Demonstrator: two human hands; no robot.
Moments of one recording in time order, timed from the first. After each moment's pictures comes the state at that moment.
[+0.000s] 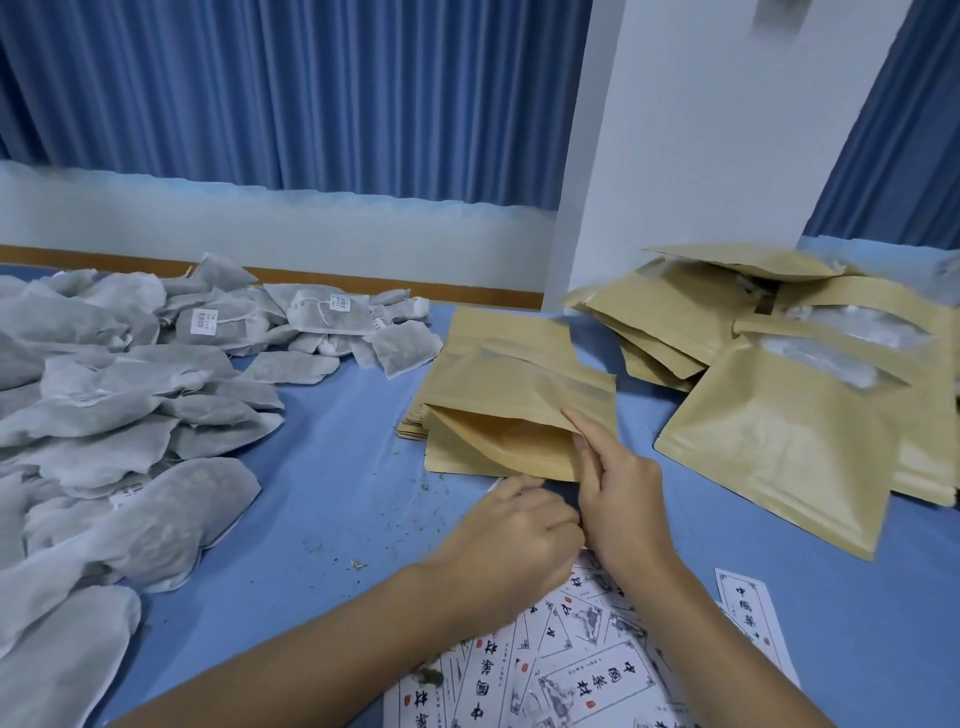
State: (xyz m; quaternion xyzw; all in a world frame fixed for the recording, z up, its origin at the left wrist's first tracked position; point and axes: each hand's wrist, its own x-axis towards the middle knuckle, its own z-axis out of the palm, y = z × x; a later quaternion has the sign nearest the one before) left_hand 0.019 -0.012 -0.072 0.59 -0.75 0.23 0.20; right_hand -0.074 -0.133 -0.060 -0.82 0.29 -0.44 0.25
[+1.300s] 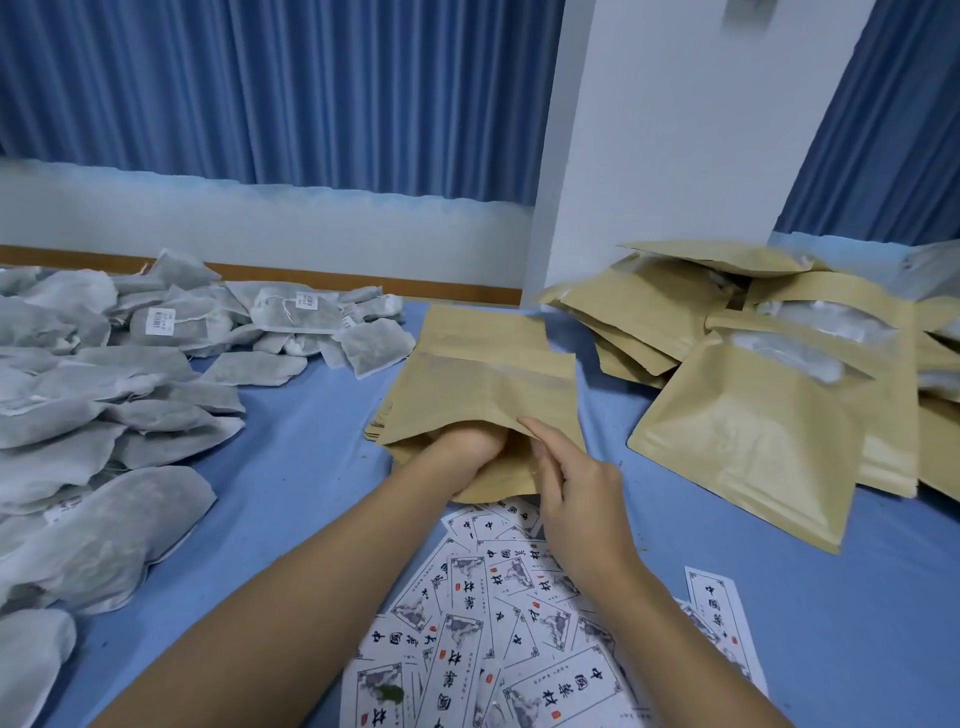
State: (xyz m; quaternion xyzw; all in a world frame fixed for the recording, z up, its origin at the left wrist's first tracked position) left_hand 0.071 -0.104 -0.042 0.80 -0.52 -0.11 0.28; right_hand -0.075 -0.131 -0.065 -0.83 0.23 -0.44 0.26
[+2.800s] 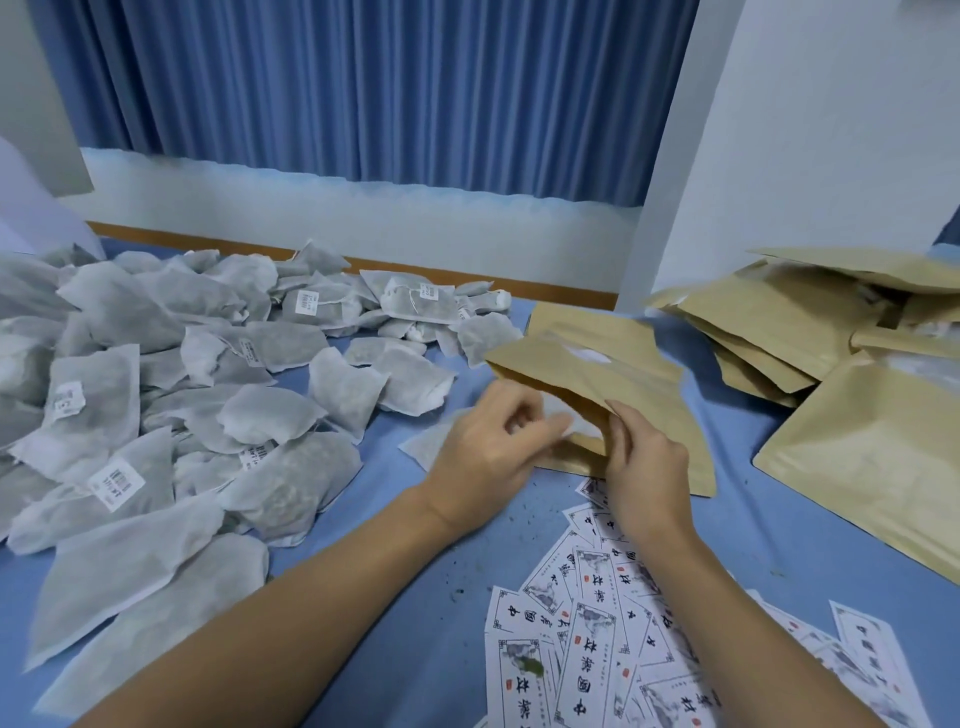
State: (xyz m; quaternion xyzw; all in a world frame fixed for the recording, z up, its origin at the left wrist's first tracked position) left_hand 0.121 0.010 -0.064 0.56 -0.61 0.37 0.42; right_hand -0.005 -0.130 -0.077 -0.82 0.30 -0.42 0.25
